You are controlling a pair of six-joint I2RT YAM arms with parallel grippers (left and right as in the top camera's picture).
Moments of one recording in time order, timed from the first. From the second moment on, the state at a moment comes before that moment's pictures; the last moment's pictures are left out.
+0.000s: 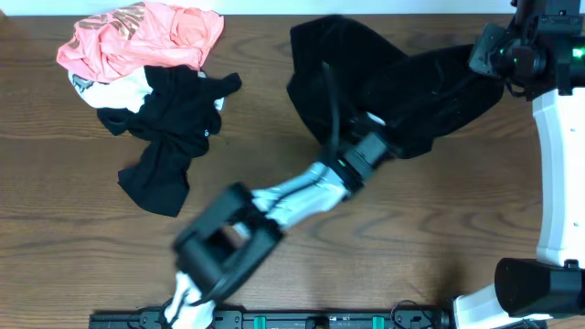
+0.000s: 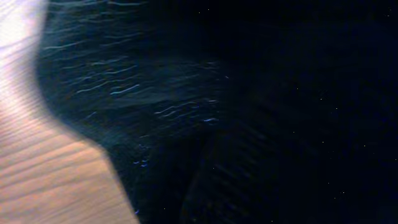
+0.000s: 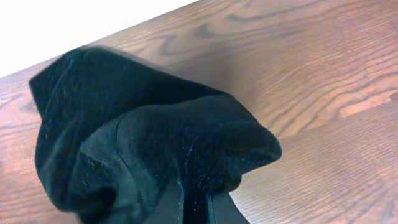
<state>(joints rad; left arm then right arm) -0.85 2.00 1.31 -0.29 -0.49 -0.23 -0.02 1.70 1.95 -1.16 0.11 0.36</state>
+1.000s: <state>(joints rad) -0.45 1.26 1.31 -0.53 -0.09 -0.25 0.01 1.59 1.96 -1.27 -0.22 0.07</state>
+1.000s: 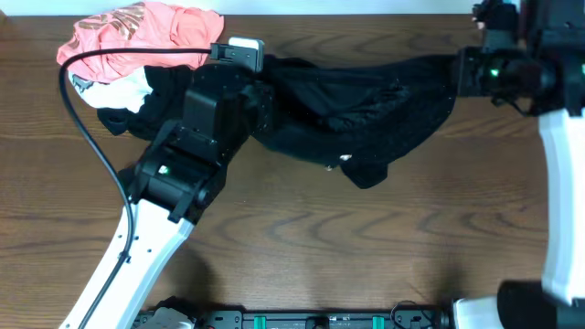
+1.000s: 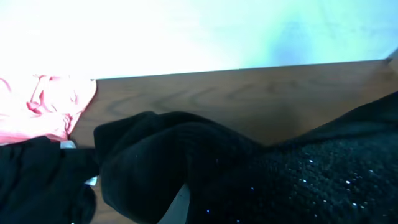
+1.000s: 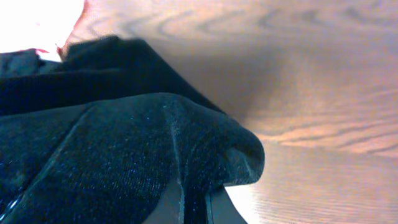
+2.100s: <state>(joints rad) -0.45 1.17 1.44 -0.34 -0.12 -0.20 0.01 1.38 1.97 -0.97 -0.26 -0.04</state>
